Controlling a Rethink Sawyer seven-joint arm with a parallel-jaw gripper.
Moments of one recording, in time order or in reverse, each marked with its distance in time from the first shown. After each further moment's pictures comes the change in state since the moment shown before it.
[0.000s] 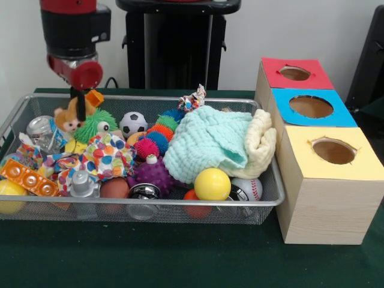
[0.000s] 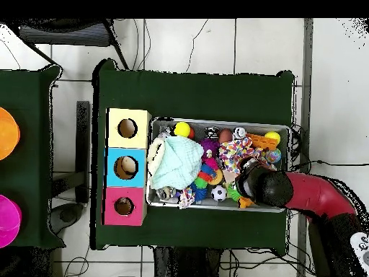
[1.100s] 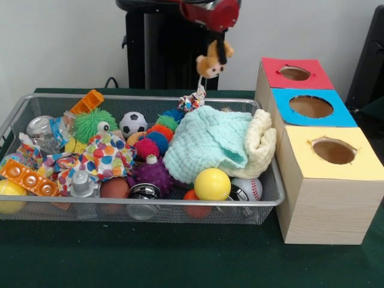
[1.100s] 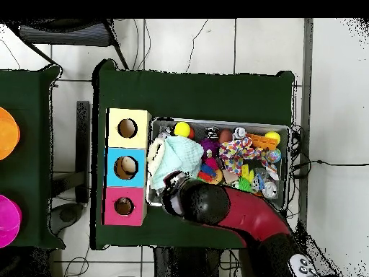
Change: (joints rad) arm 0.183 -0.206 0.070 0.354 0.510 0.036 0.000
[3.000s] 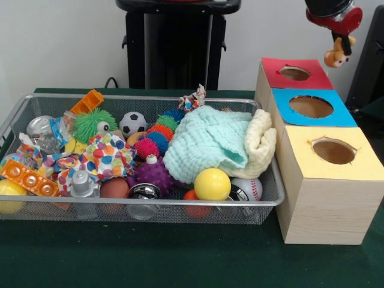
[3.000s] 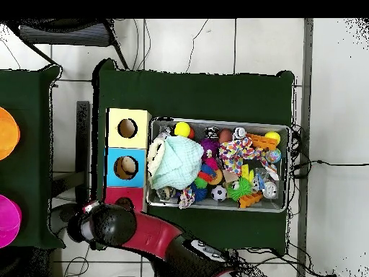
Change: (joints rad) arm 0.224 0.133 0.283 0.310 0.524 -0.336 0.008
